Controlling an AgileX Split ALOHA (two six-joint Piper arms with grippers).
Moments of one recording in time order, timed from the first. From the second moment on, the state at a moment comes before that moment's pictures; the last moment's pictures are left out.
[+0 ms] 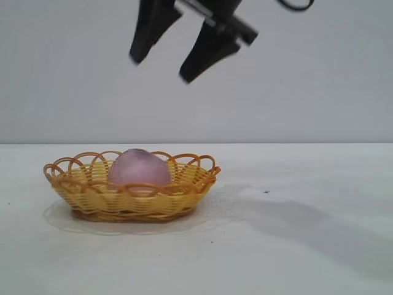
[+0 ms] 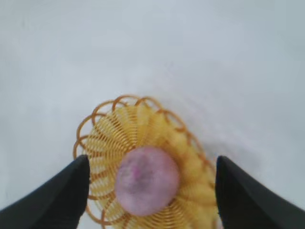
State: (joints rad) left arm 0.07 -0.02 -0.48 0.12 1.13 -0.05; right arm 0.59 1.79 -1.32 0.65 0.63 -0.58
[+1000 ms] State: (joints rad) left arm 0.07 -0.02 -0.48 0.04 1.12 -0.01; right arm 0.22 1.15 -1.05 0.17 1.00 -0.05
